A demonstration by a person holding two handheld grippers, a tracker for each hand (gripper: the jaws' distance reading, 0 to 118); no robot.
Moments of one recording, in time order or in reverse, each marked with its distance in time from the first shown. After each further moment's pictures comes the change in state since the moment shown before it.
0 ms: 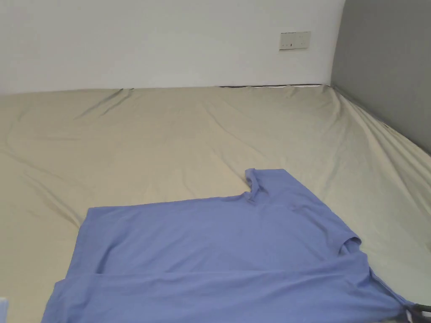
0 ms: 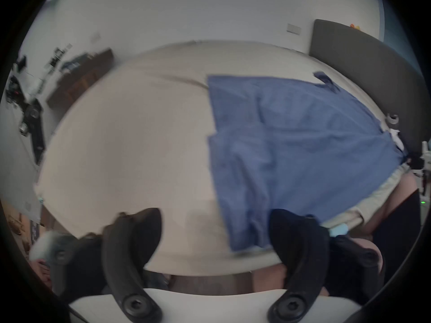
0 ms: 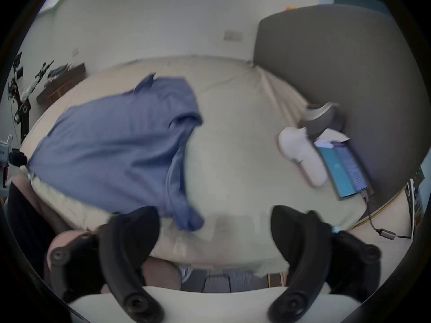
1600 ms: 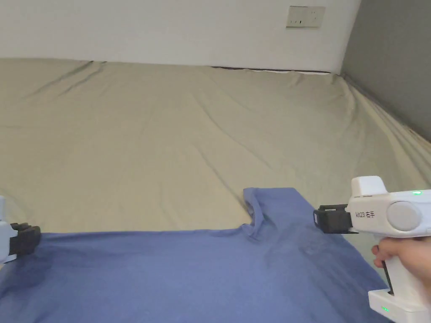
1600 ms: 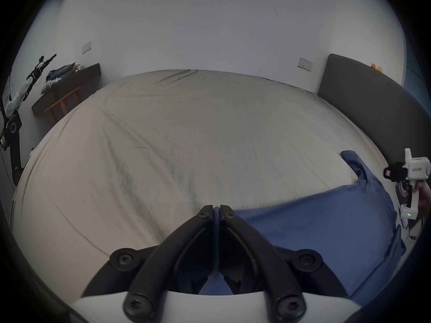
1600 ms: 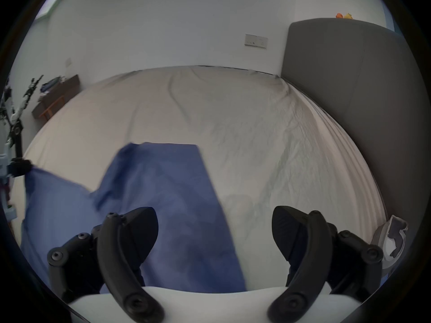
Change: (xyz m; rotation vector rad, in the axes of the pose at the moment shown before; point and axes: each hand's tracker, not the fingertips) left arm 0.033 0.241 -0.181 0.121 -0.135 0.113; right arm -0.069 0.265 -0.294 -0.071 0.053 0.023
